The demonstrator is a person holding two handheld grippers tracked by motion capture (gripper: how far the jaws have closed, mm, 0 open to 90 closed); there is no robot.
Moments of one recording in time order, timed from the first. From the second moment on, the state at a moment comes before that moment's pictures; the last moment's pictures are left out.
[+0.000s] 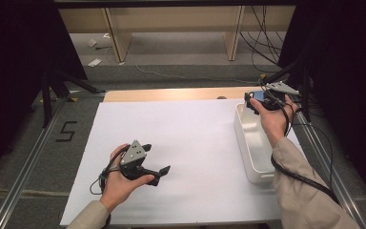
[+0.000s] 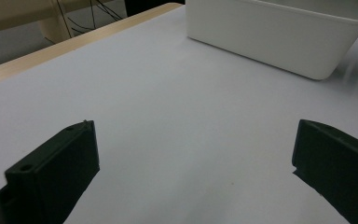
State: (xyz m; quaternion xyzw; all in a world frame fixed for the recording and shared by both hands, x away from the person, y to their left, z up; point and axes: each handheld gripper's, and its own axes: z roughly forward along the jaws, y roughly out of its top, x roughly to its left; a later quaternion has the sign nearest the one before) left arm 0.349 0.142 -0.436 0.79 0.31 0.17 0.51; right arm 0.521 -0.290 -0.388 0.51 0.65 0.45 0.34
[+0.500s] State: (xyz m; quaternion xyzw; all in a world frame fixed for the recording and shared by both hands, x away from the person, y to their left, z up) left arm 0.349 0.142 -0.435 0.79 0.31 0.17 0.51; right arm 0.525 -0.289 -0.393 0.52 0.65 0.44 0.34
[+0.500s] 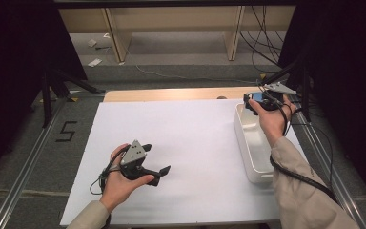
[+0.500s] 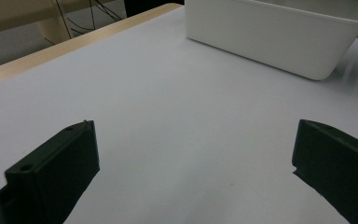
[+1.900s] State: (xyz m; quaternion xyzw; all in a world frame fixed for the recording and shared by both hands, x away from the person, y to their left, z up) left arm 0.350 0.142 -0.435 0.79 0.31 0.17 0.51; right arm 0.537 -0.282 -0.411 0.52 0.67 0.41 0.33
